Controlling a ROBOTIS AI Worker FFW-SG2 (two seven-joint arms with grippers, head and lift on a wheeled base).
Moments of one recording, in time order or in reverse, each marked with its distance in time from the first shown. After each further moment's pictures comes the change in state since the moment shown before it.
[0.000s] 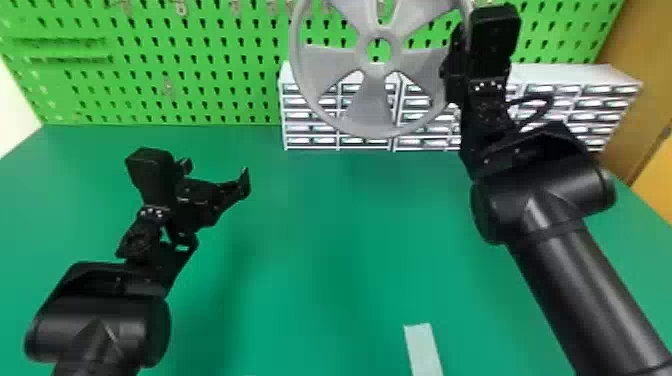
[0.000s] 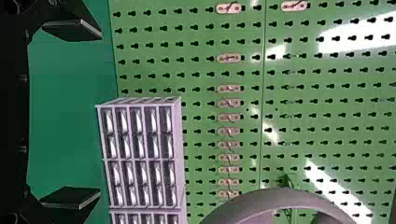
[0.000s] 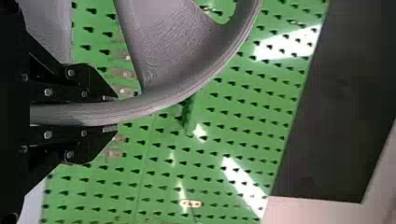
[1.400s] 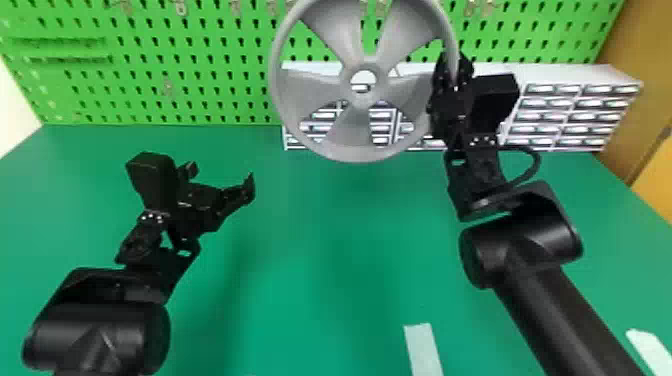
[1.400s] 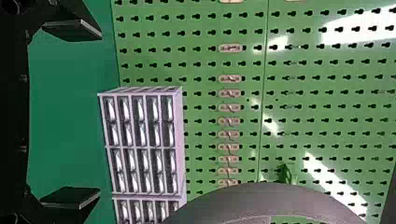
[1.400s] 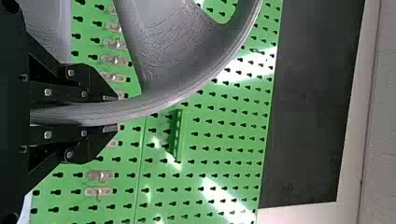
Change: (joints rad) left arm 0.029 0.000 -0.001 -0.034 0.018 0.014 -0.035; right arm 0.056 0.023 -0.001 0.207 -0.047 -0.408 0.098
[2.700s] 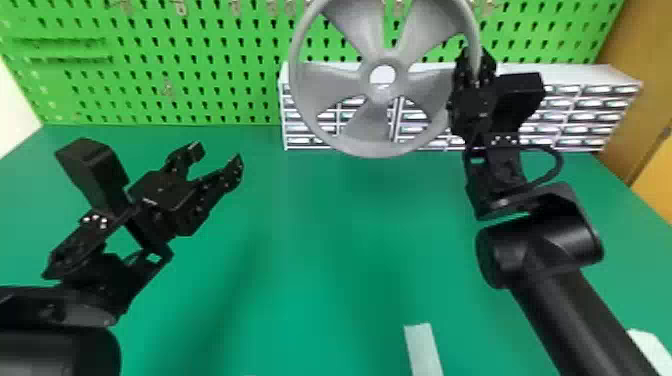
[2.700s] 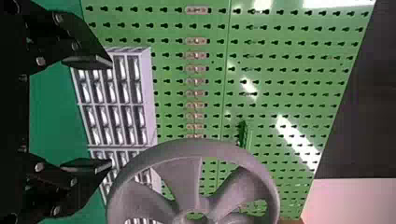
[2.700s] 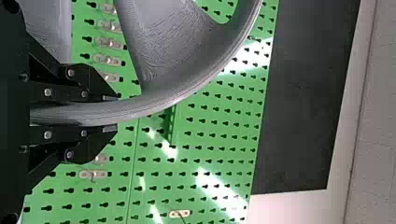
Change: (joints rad) left arm 0.179 0.012 0.090 -0.403 0.087 0.156 -0.157; right arm 0.018 -0.030 -0.042 -0.035 0.000 -0.006 0.000
